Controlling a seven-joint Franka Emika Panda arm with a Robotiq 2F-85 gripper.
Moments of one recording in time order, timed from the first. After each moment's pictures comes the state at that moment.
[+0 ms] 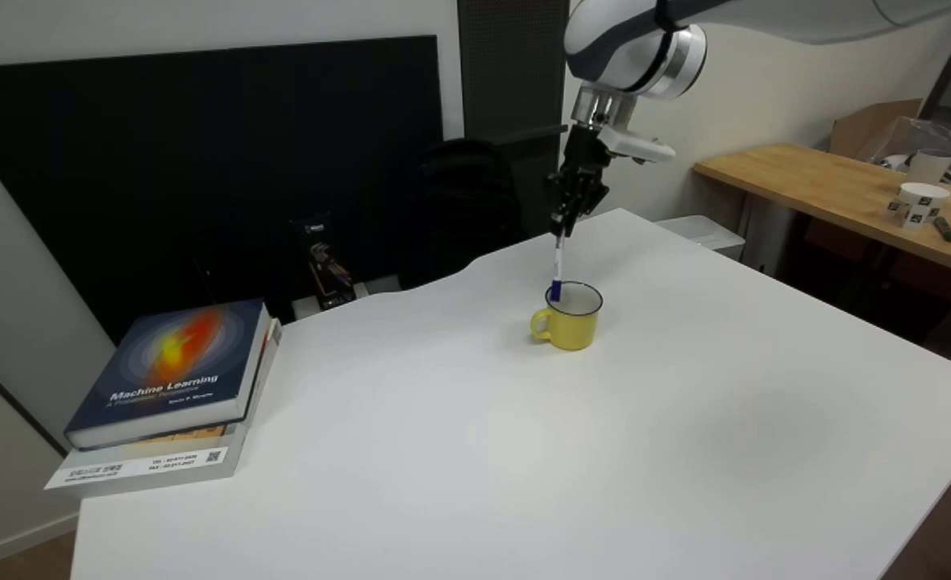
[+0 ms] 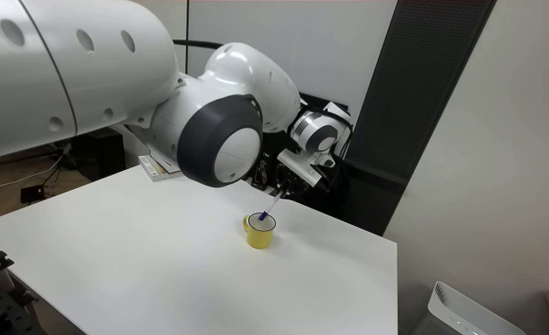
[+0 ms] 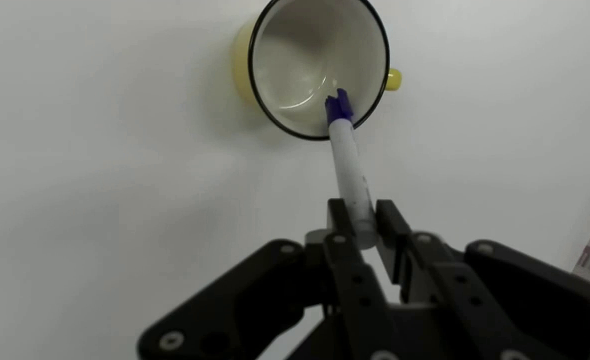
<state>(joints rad) -0.21 1.39 0.09 -0.57 0.25 1.89 -0.26</state>
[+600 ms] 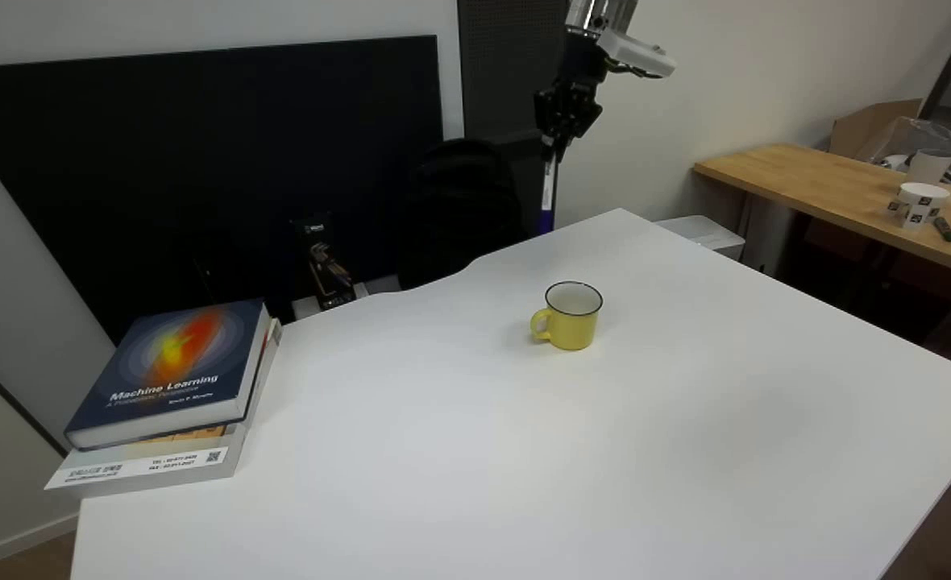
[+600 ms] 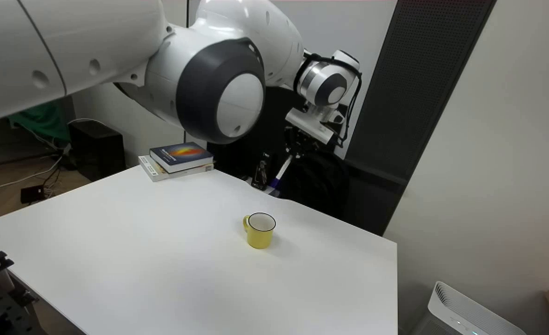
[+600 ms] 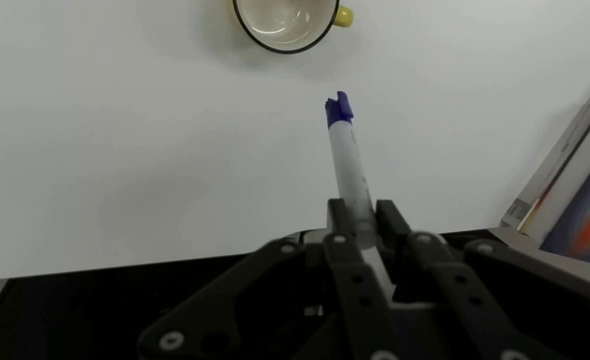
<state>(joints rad) -0.18 1.24 0.08 -0.56 0.24 1.83 -0.30</state>
